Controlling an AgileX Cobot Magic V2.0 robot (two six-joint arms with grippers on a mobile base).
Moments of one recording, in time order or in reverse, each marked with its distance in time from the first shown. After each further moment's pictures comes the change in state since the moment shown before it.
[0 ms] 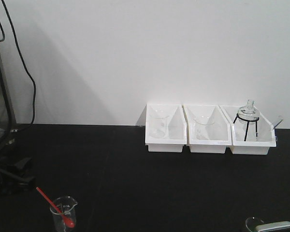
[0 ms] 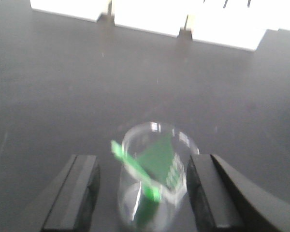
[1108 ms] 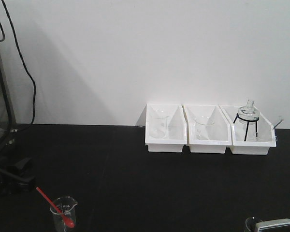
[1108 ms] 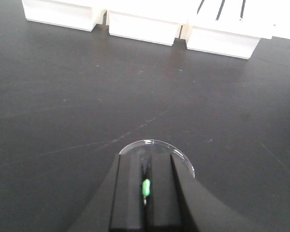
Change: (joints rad) left arm 0.000 0.000 0.000 0.000 0.003 0.000; right arm 0.000 0.000 -0.012 0.020 -0.001 -0.012
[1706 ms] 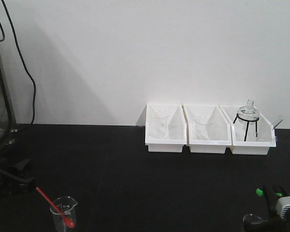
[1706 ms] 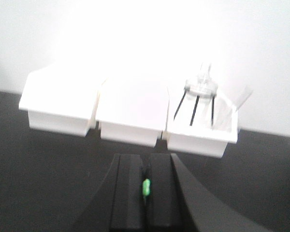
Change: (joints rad) left arm 0.000 0.000 0.000 0.000 0.020 -0.015; right arm 0.000 -0.345 0.000 0.002 0.030 -0.054
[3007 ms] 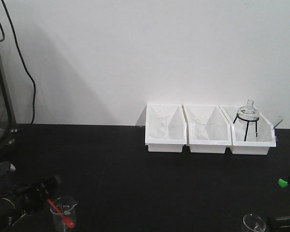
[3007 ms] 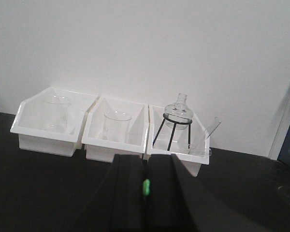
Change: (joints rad) left arm 0.000 0.523 -0.117 0.000 -0.220 -0.635; right arm 0.000 -0.355 0.008 0.091 0.305 -0.156
